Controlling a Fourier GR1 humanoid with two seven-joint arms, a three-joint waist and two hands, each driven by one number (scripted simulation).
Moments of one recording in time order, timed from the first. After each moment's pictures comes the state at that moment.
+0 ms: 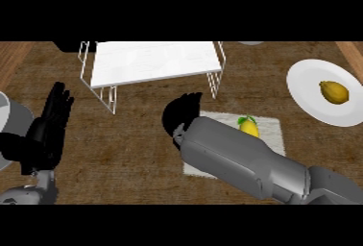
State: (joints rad) left arm -0.08 0.27 -0.03 -1.64 0.11 0.26 0.12; right arm -1.10 -0.10 1.06 -0.98 0.25 0.47 1.07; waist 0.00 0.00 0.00
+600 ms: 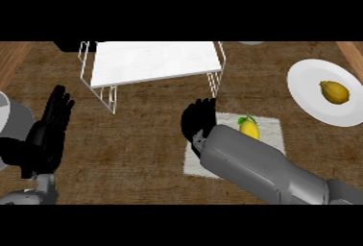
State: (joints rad) left arm -0.06 0.26 -0.02 -1.65 0.10 0.24 0.11; right arm -0.95 -0.18 1.01 -1.07 0.38 0.49 1.04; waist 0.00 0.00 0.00
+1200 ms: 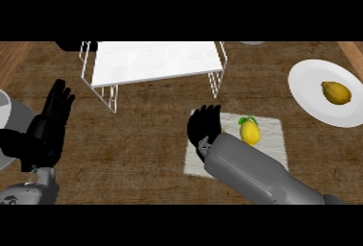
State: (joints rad) left arm -0.10 0.25 0.00 -1.64 0.08 0.22 0.14; right arm -0.83 -0.14 0.93 -1.04 0.56 0.49 0.98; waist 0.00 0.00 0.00
